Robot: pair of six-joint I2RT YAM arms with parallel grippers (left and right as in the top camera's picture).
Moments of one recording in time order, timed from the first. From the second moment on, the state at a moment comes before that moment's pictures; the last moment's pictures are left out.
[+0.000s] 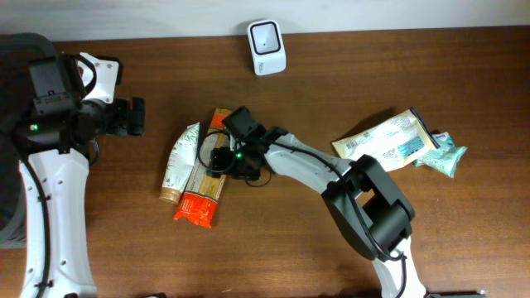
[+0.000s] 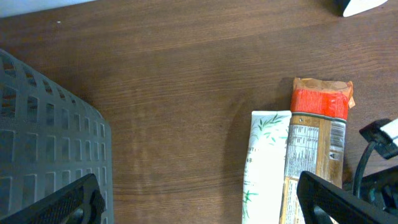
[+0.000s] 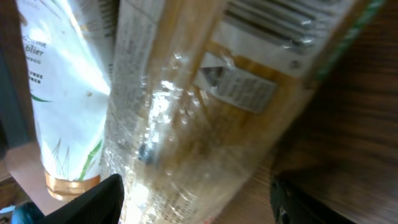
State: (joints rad) left arm 0.18 1.49 1.52 -0.92 0.10 0.30; right arm 0.72 2.17 1.50 -0.43 -0.42 0.74
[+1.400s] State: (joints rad) left arm 0.18 1.49 1.52 -0.92 0.10 0.30; right arm 0.94 2.07 1.46 -0.86 0.57 0.18
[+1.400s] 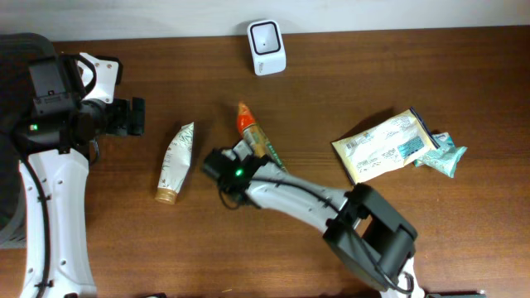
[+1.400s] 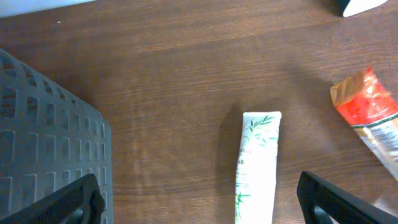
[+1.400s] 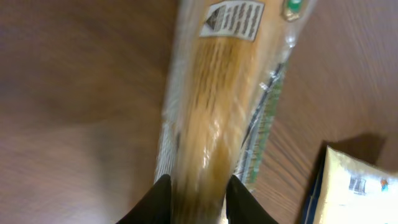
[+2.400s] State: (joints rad) left arm 0.18 1.49 1.52 -0.92 0.10 0.30; right arm 0.93 2.14 1.55 -0.91 0.33 0.01
